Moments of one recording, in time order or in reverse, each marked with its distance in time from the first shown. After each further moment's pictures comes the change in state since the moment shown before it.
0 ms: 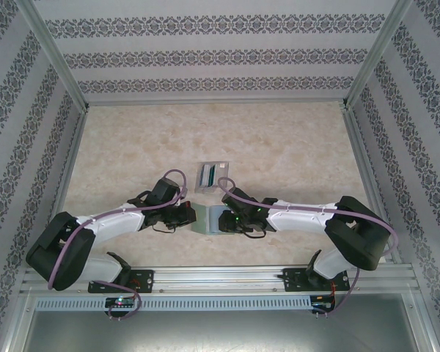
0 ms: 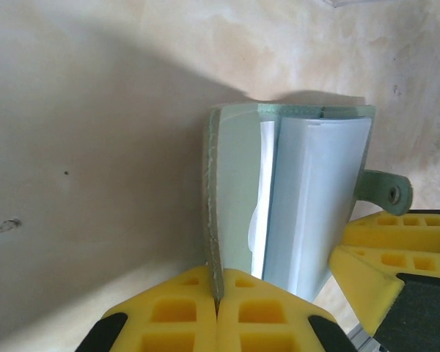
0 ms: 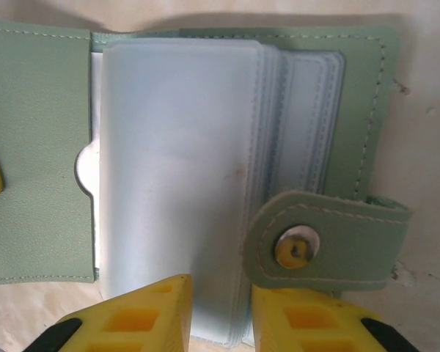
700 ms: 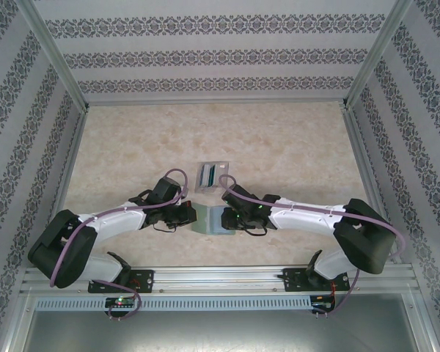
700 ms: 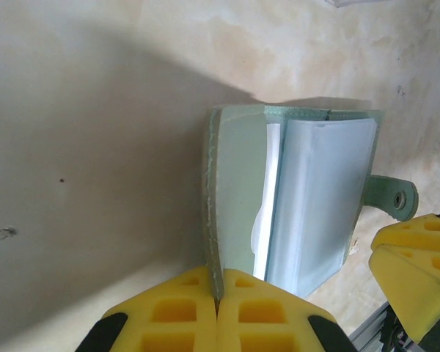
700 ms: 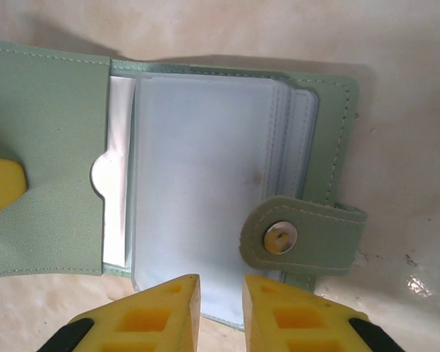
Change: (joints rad) left arm 0.000 0.019 0.018 -0.010 0.000 0.009; right arm 0.000 -0.043 0.052 -0.118 0.061 -0.027
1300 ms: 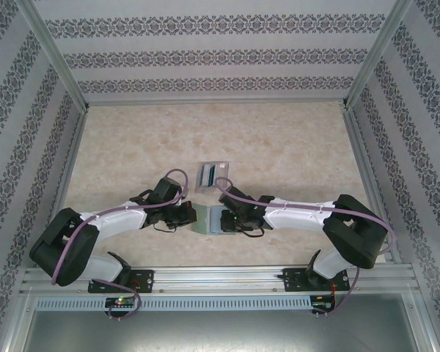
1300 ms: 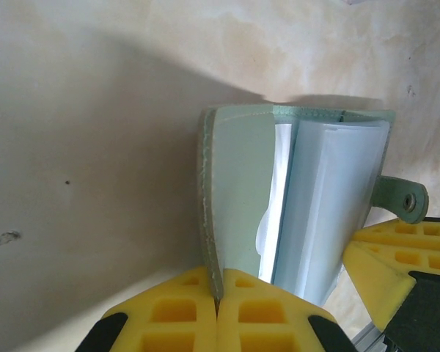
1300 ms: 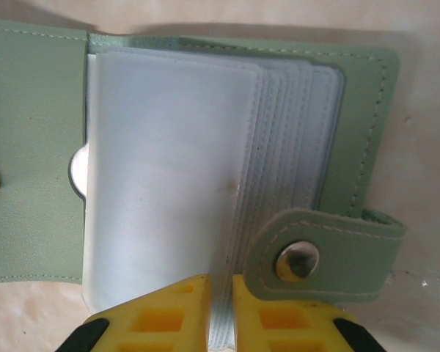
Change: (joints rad) left arm 0.000 0.016 0.002 0.002 0.000 0.000; right arm 0.011 0.066 0.000 0.035 -0.019 0.003
